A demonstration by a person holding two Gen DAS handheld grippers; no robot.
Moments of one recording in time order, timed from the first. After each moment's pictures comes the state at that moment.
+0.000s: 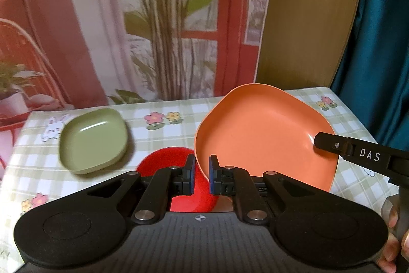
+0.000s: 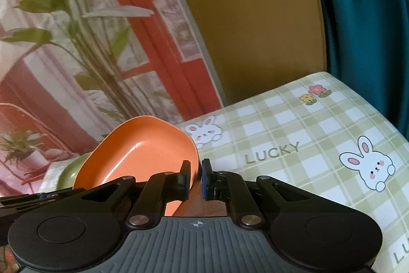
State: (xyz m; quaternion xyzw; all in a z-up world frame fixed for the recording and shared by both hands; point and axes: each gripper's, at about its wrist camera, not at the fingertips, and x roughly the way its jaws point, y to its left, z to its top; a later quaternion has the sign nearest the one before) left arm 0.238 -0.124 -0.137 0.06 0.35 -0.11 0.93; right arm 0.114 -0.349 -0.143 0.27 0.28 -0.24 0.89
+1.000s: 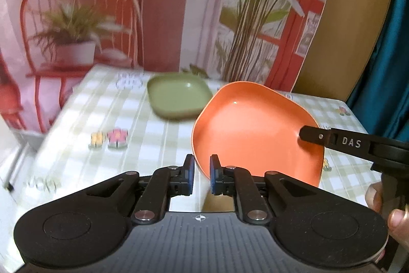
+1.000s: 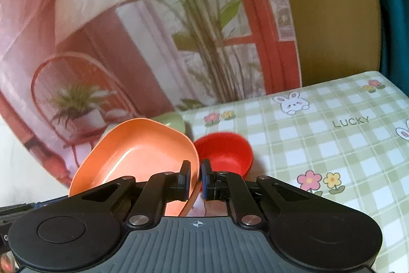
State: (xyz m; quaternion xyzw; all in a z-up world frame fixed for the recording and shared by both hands) left arm 0.128 0.036 -0.135 -0.04 0.35 -0.06 0.93; right arm 0.142 -0.182 -0.122 0.23 0.30 -0.16 0.91
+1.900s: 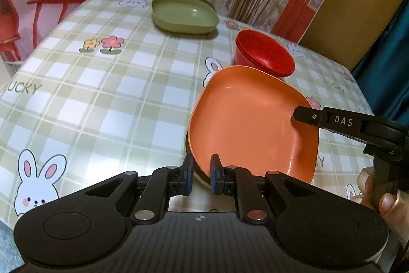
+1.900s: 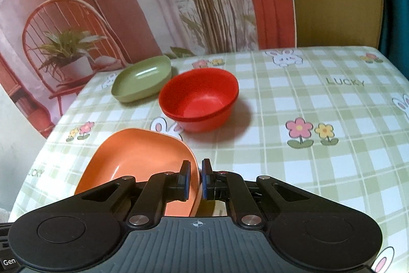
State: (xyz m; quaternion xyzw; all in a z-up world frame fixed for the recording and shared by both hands) left arm 0.094 0.033 -0.210 -0.10 0.45 -0.06 0.89; right arm 0.119 -0.167 -0.184 0.20 0.38 -0.16 0.89
